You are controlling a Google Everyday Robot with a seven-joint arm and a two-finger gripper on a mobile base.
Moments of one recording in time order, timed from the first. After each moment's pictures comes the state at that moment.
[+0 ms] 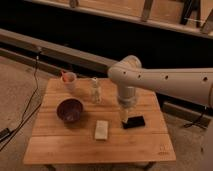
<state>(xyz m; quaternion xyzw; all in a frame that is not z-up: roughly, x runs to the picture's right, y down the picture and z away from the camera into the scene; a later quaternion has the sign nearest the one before) 0.128 0.133 0.698 -0.37 0.18 0.27 0.87</state>
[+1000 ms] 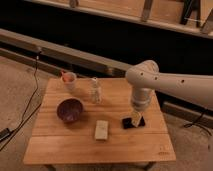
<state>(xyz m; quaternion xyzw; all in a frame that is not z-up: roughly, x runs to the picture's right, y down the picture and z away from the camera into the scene) 0.172 0.150 0.706 -0.39 0.18 0.28 0.86</state>
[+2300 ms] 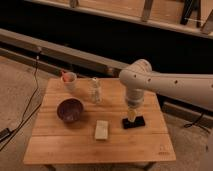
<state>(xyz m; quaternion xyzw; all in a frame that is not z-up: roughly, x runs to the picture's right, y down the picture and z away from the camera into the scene) 0.153 0.132 0.727 -0.34 0.14 0.19 0.91</state>
